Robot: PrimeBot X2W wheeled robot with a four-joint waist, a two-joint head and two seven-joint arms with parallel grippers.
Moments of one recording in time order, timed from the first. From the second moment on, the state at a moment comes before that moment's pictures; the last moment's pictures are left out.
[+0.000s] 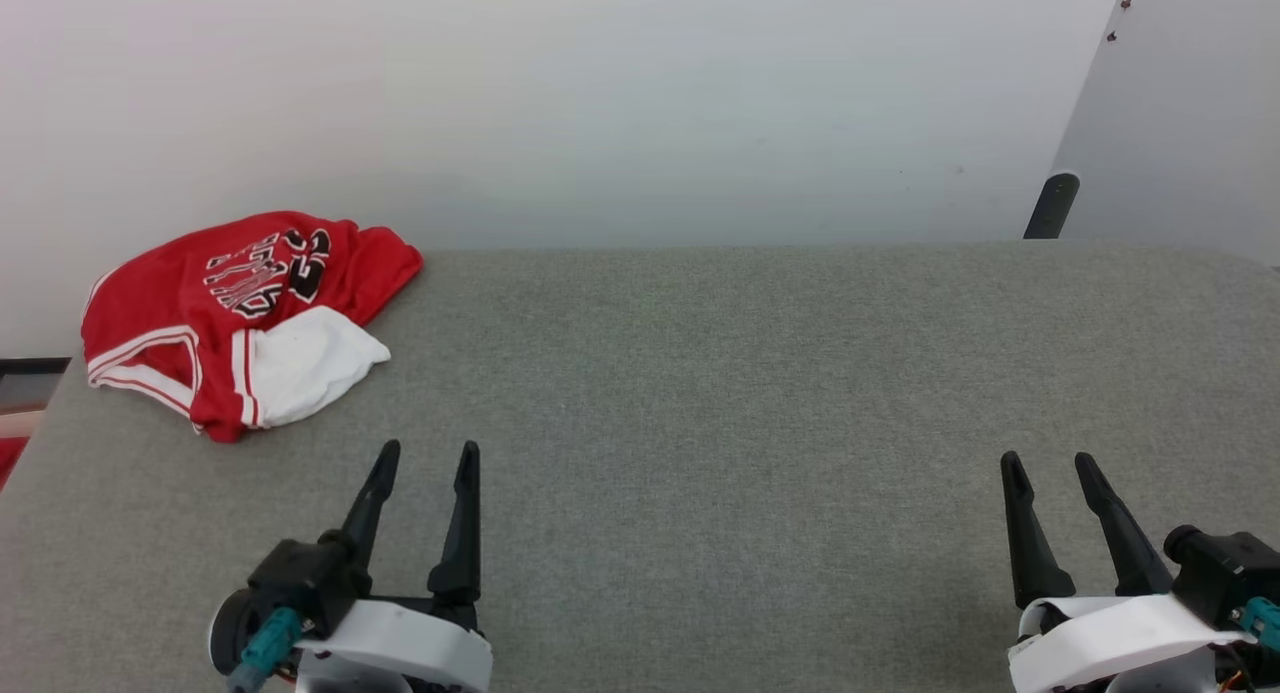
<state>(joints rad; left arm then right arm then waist) -0.07 0.10 -0.09 0.13 -0.27 -0.08 -0.24 -0.03 -0.05 -0.01 0.08 0.29 0.13 -0.11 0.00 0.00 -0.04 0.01</state>
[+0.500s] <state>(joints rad) -0.08 0.08 -0.08 0.16 -0.18 -0.11 -0.26 -0.02 -0.05 0.00 0.06 0.21 0.13 -0.13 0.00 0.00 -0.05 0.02</state>
